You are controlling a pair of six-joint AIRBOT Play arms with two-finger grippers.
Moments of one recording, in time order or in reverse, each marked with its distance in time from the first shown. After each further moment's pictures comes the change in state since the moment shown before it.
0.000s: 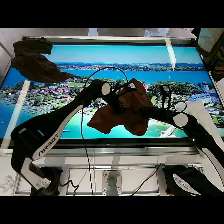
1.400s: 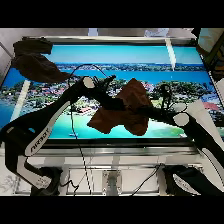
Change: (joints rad) left arm 0.166 0.042 -0.135 -0.460 -0.077 -0.525; right arm 0.009 0.003 0.000 0.143 -0.002 0.008
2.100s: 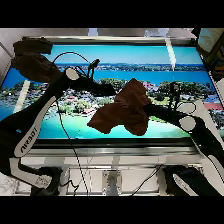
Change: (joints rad) left arm 0.153 0.071 0.000 0.034 0.075 0.026; right arm -0.015 0.106 0.000 -0.193 0.009 0.176
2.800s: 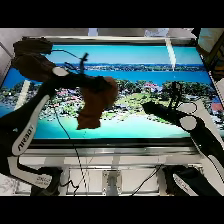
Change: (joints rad) left arm 0.045 0.010 -0.026 -0.377 0.010 0.236; right arm 0.000 0.003 0.000 0.080 -0.034 0.000
